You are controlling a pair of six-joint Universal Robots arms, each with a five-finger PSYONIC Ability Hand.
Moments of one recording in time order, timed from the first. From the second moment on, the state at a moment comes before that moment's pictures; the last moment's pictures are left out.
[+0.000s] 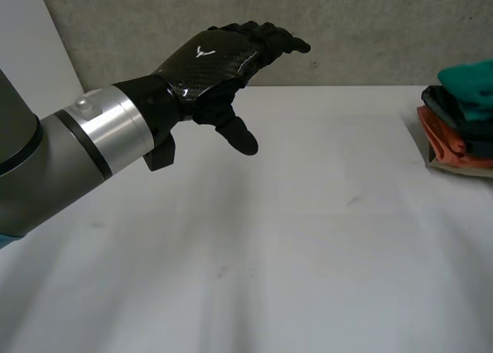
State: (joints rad) left arm 4.22 -1.76 -1.30 3.15 -0.96 3.15; right arm 1.24 -0.74 1.06 -0.62 0.98 2.88; left_hand 0.20 0.22 0.22 0.21 0.05; right_hand 0.23 0.21 0.21 0.21 0.08
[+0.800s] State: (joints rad) left arm 4.32 -1.62 -1.22 3.29 -1.52 3.11; right arm 1.47 -1.56 1.44 -0.55 1.26 2.97; left_hand 0.20 0.22 0.22 0.21 0.05; right_hand 0.23 0.21 0.21 0.21 0.05
